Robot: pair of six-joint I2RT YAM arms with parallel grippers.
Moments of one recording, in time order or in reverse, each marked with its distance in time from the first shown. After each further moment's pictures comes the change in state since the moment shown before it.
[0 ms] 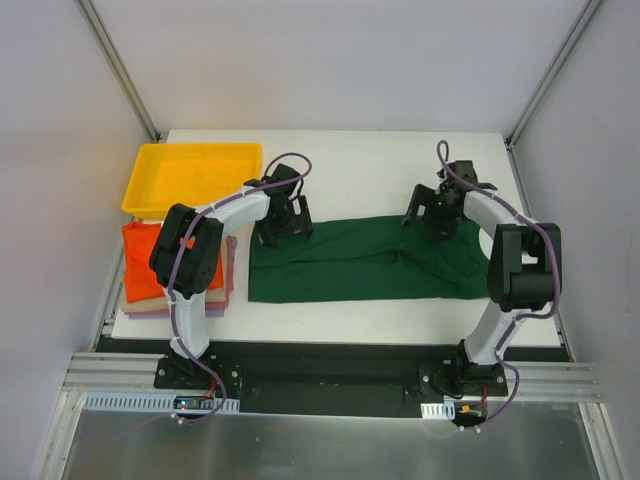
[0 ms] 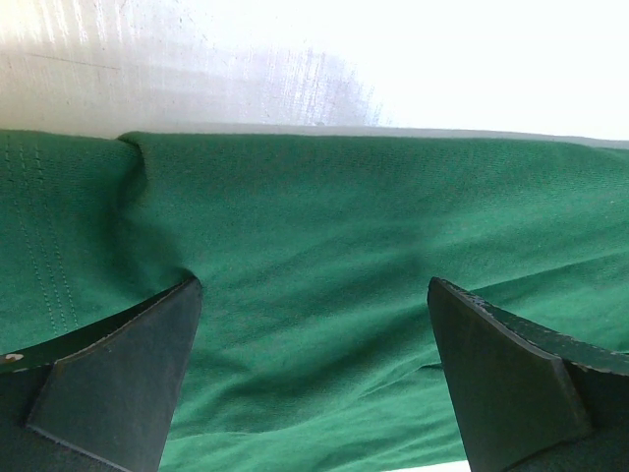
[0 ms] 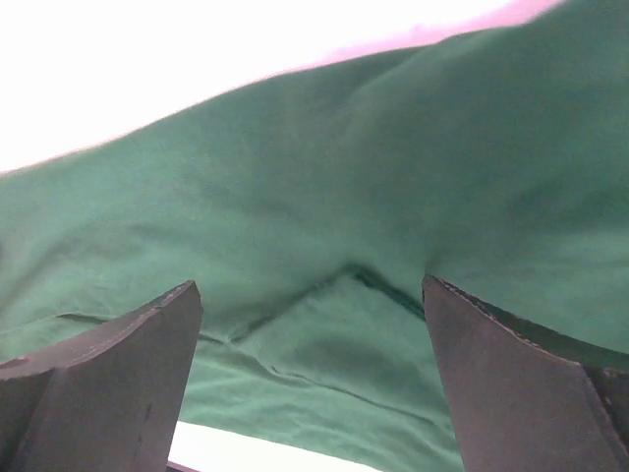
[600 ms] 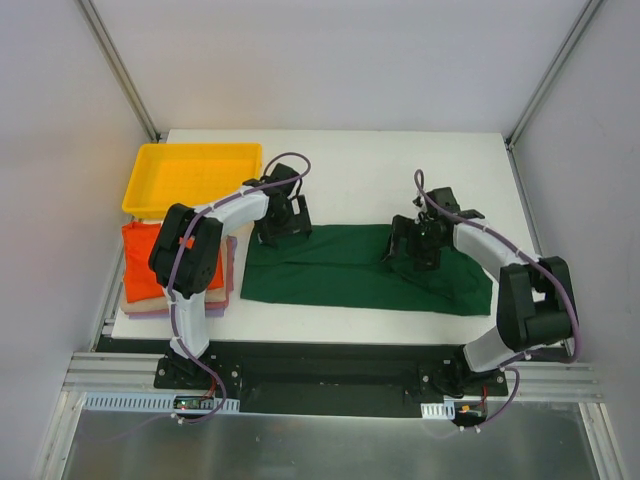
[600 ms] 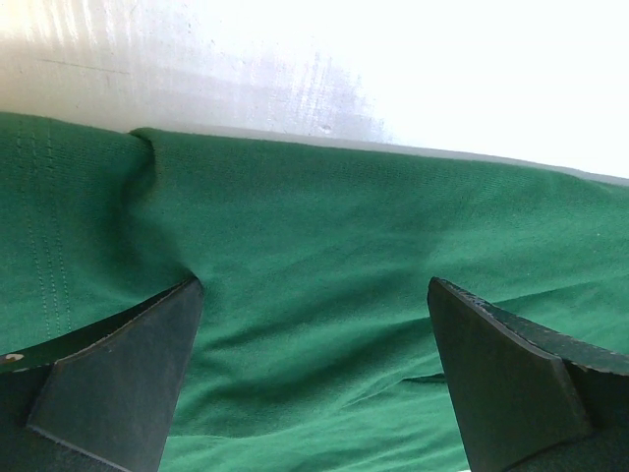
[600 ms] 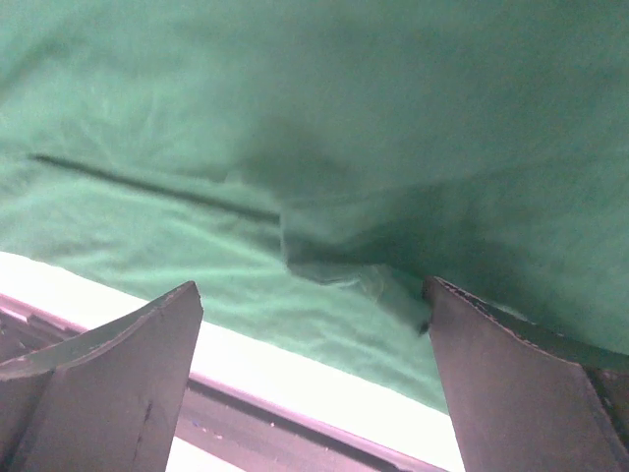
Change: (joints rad) left arm 0.003 0.000 -0.002 0.000 -0.003 0.008; right arm 0.178 -0.175 -0.240 -0.016 -0.061 0.035
